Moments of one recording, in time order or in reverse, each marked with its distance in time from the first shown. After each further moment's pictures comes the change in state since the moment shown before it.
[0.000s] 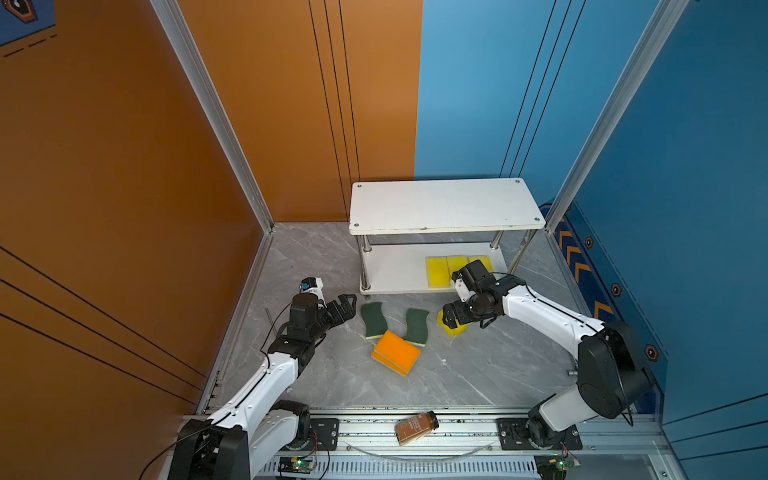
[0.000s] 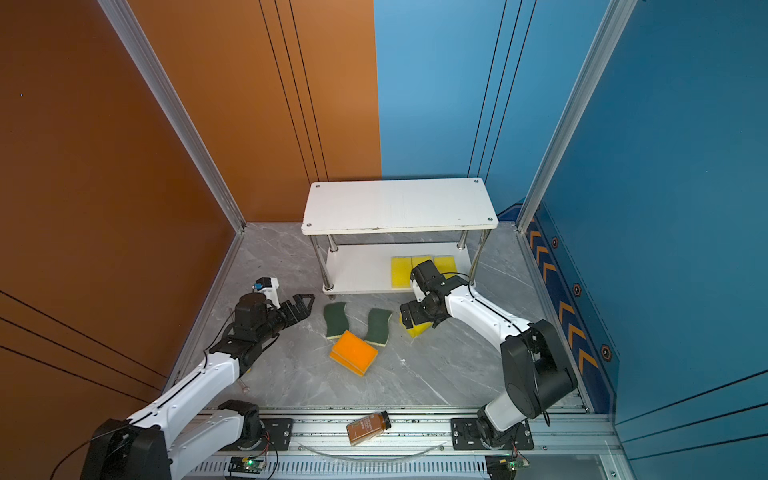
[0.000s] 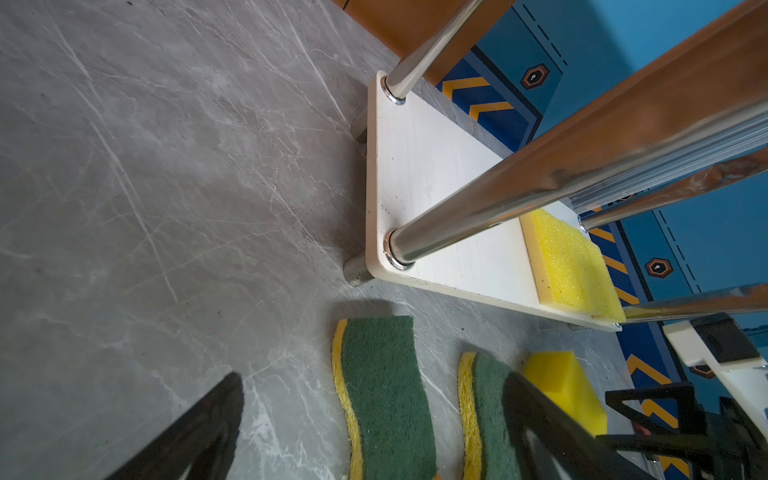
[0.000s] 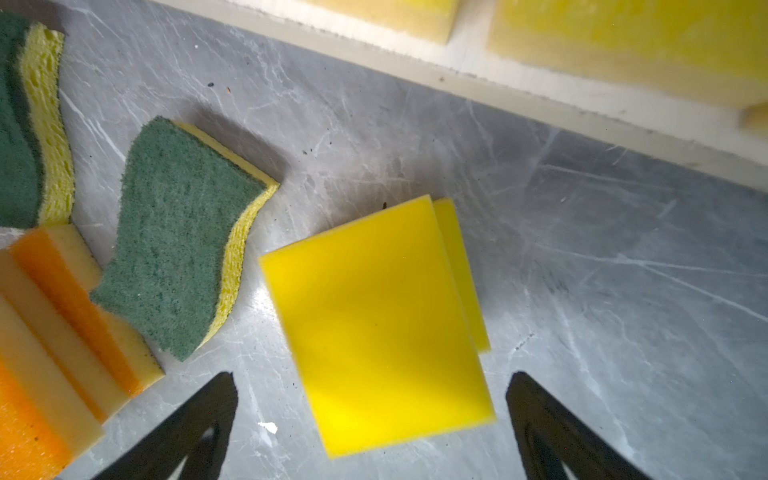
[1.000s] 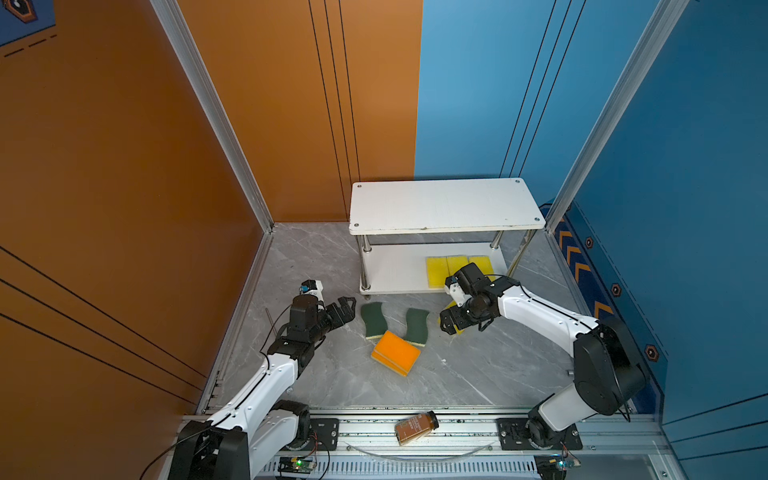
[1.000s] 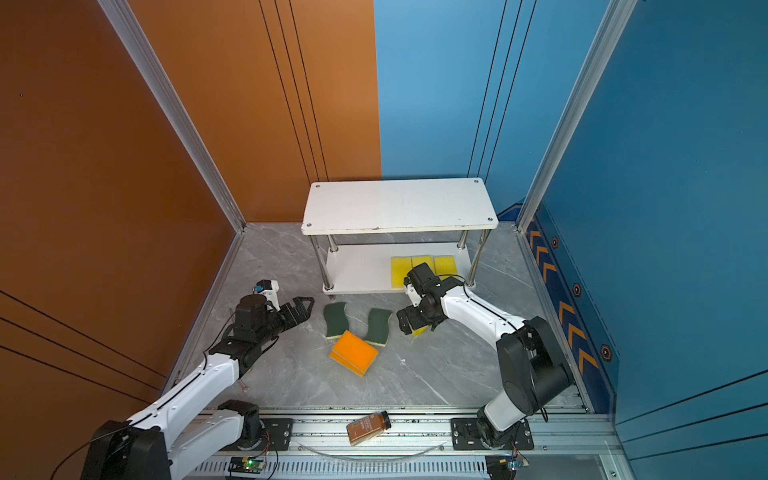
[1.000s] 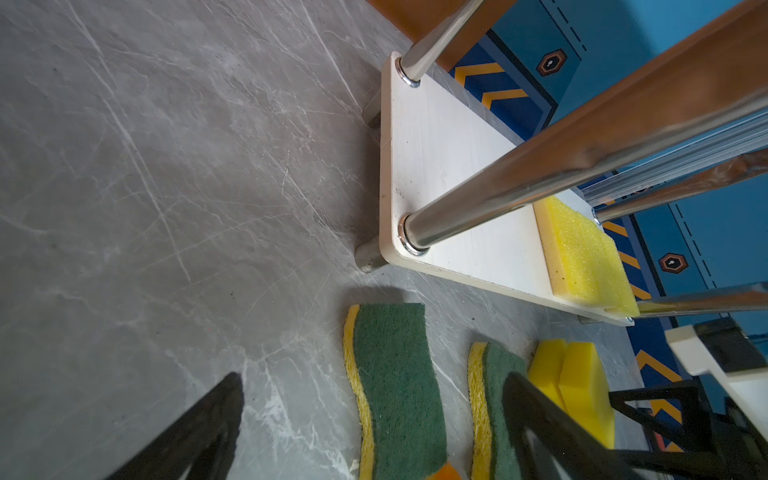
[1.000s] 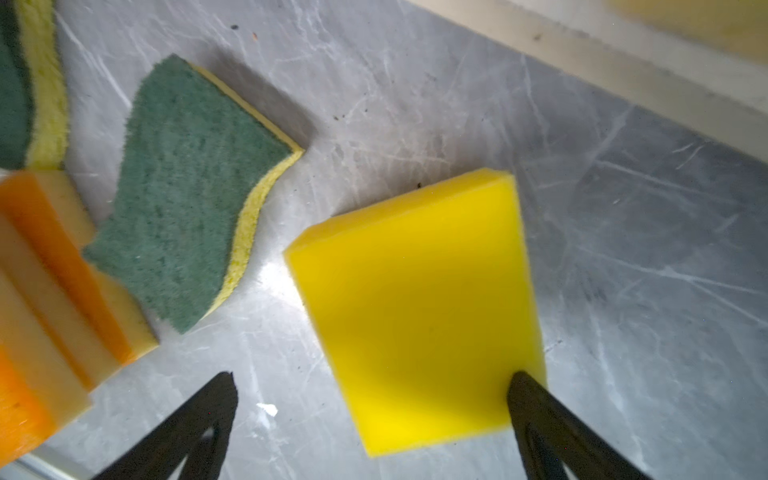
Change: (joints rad) left arm 0.000 -0.005 -0.008 -0.028 0.000 0.000; right arm 0.027 -0.003 0.001 -0.037 -0.059 -0.057
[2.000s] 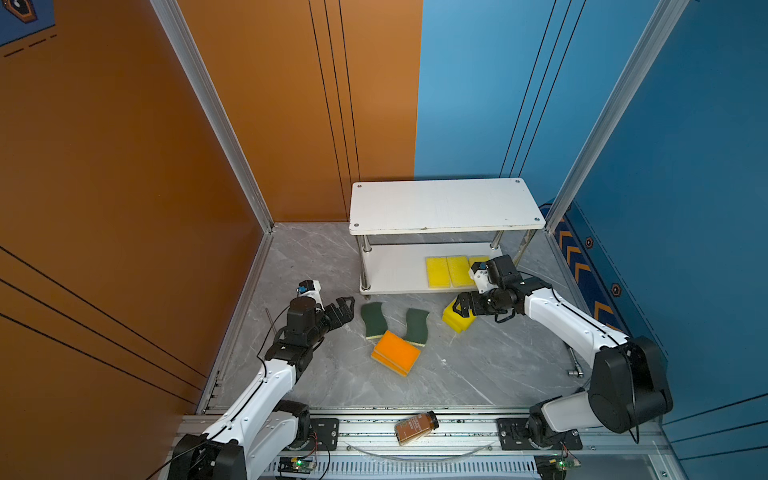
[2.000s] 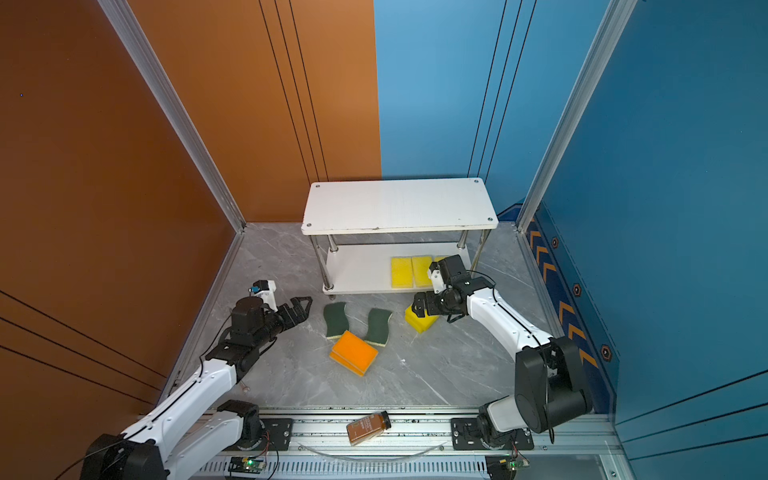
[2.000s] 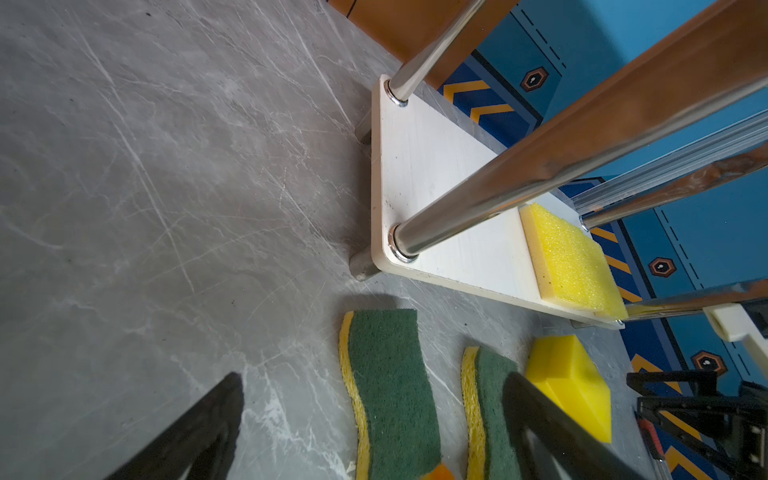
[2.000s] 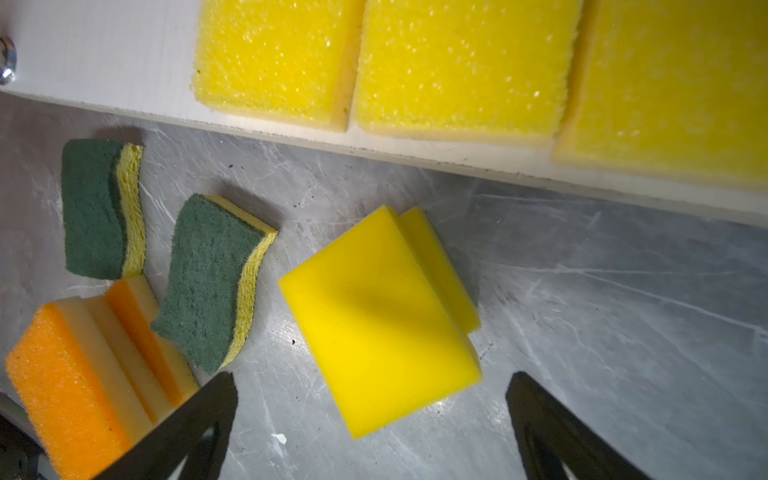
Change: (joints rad) left arm 0.007 -0.060 -0.016 -0.008 -0.011 0.011; right arm -0.204 -0.090 -0.063 0.113 -0.108 0.035
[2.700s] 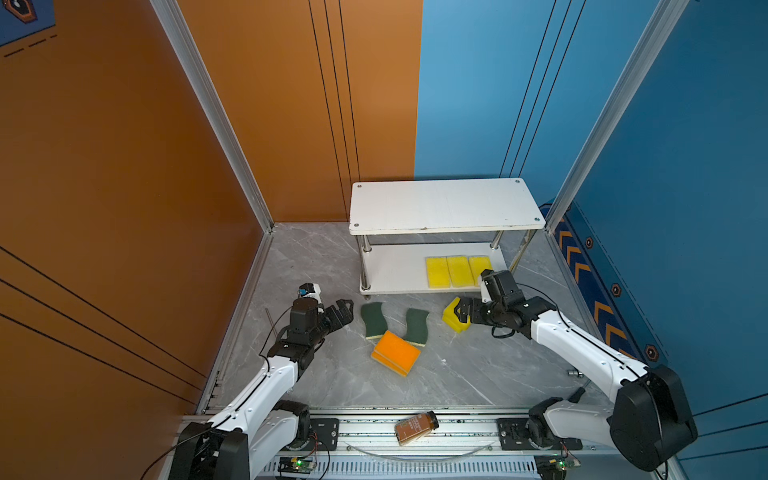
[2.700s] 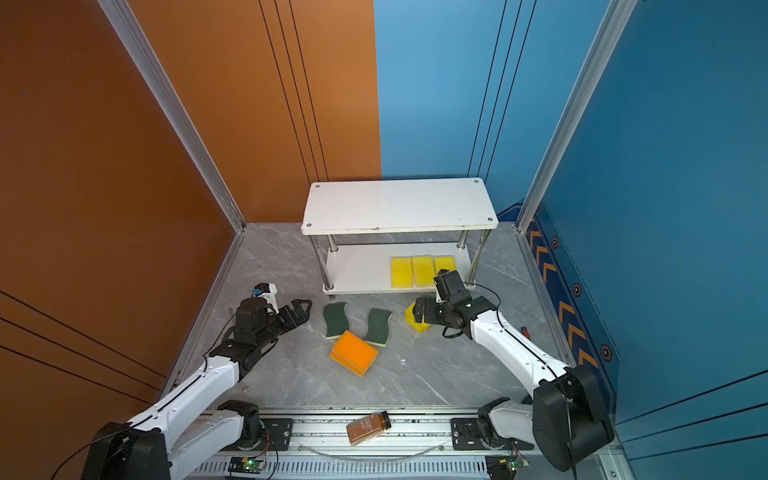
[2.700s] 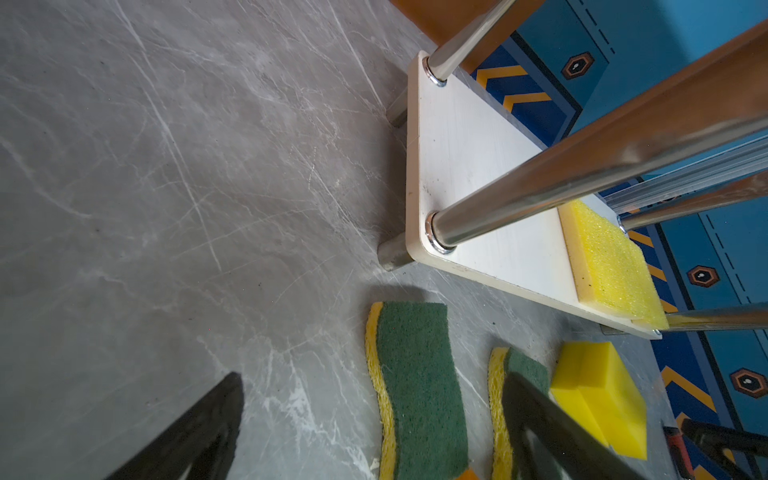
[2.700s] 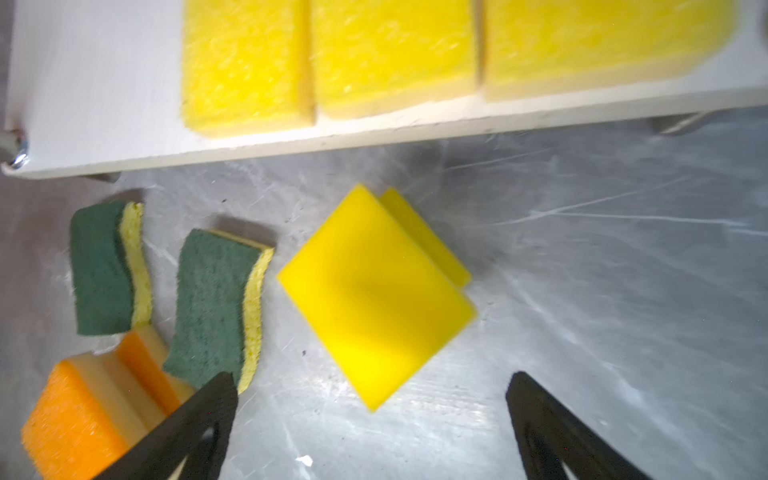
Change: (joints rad) left arm 0.001 0.048 -0.009 -0.002 -0.035 -0.014; right arm 0.077 -0.182 -0.140 0.091 0.191 0.293
